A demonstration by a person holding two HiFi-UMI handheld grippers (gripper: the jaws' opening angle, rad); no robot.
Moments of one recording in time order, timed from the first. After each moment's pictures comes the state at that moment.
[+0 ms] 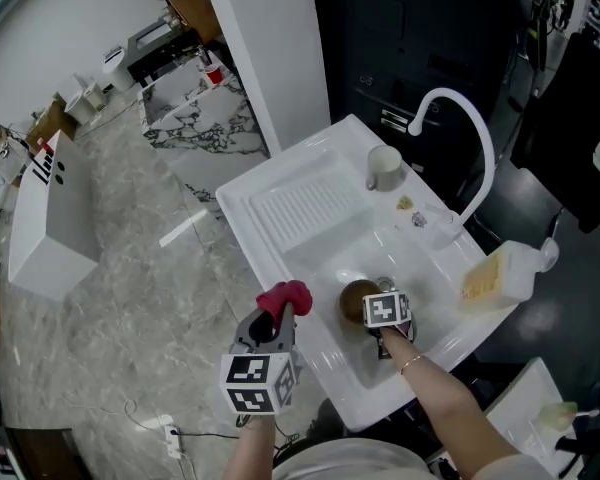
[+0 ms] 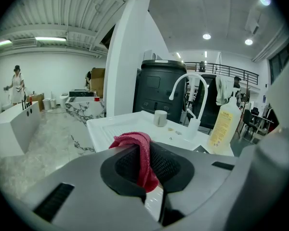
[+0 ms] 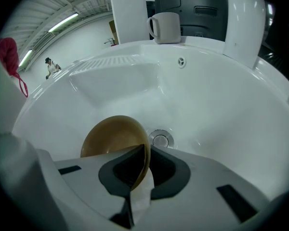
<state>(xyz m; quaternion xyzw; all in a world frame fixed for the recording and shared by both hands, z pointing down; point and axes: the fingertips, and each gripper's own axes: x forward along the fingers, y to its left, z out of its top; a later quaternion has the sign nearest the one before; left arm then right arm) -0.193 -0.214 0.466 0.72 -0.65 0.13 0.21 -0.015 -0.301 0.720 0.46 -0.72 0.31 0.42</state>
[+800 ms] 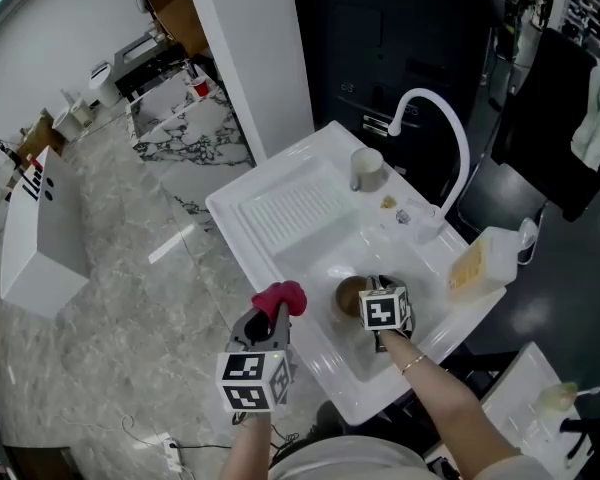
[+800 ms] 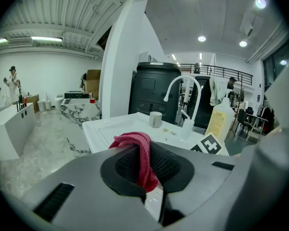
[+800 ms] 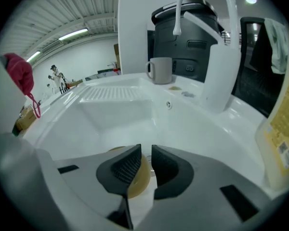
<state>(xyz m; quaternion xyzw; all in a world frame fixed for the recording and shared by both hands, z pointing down) -0.183 -0.198 0.459 0.74 -0.63 0.13 0.20 -0.003 -0.314 0.644 0.52 -0.76 0.22 0.34</state>
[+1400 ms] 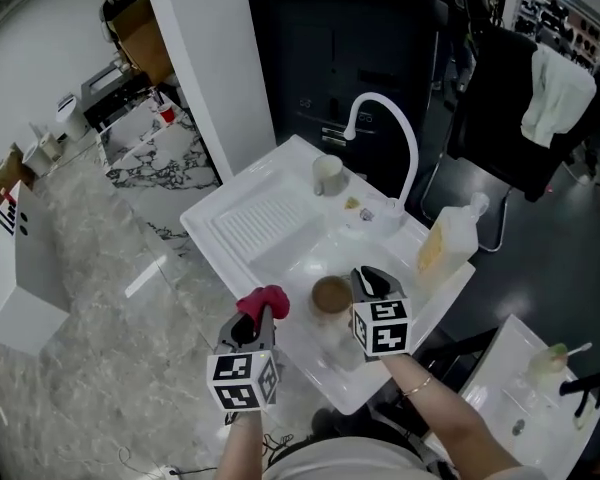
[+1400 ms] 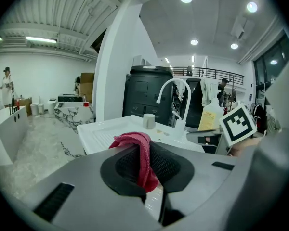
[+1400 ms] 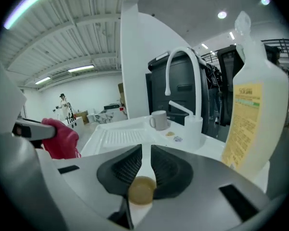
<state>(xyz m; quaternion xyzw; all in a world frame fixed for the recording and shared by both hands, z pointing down) -0.170 -0.172 0.453 0.76 -0.61 0.12 0.18 0.009 -0.255 0.494 0.55 -0.81 0.16 0.15</state>
